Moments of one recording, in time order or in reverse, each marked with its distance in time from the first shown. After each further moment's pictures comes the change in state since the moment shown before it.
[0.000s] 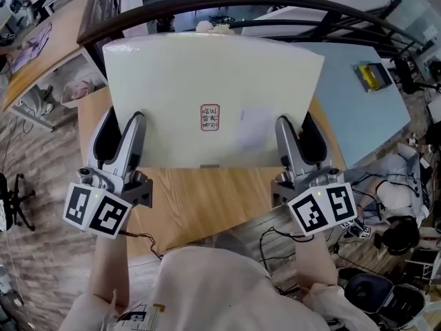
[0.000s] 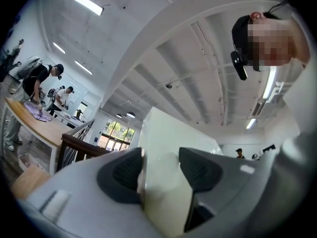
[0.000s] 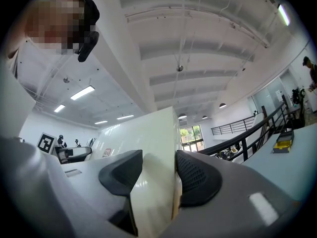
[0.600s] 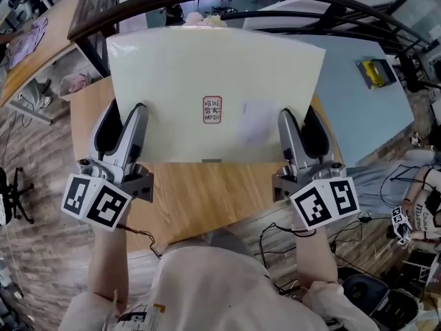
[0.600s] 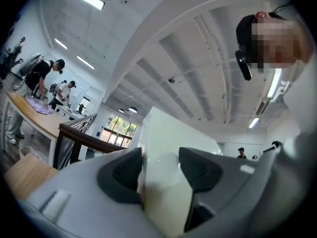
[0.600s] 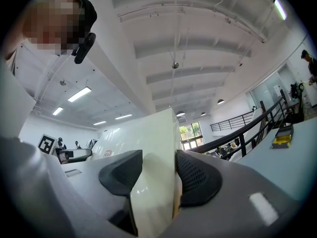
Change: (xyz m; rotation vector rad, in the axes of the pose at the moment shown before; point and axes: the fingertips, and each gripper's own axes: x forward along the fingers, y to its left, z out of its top) left arm 0.048 -0.027 -0.041 -0.028 0.053 0.021; right arm 0.007 -0.067 -0.012 0.035 0.019 -0.001
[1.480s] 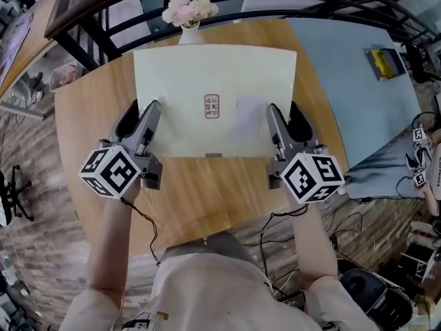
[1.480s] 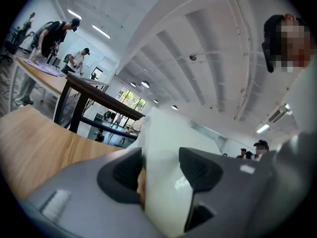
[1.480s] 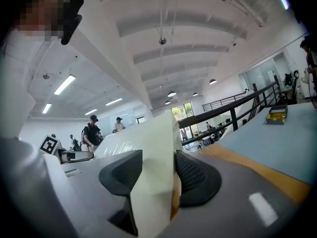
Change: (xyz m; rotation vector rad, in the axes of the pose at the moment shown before) left arm 0.101 0.069 -0.168 -0.207 0.257 0.055; right arm 0.075 -0.103 -0.137 0.081 0.227 -0.067
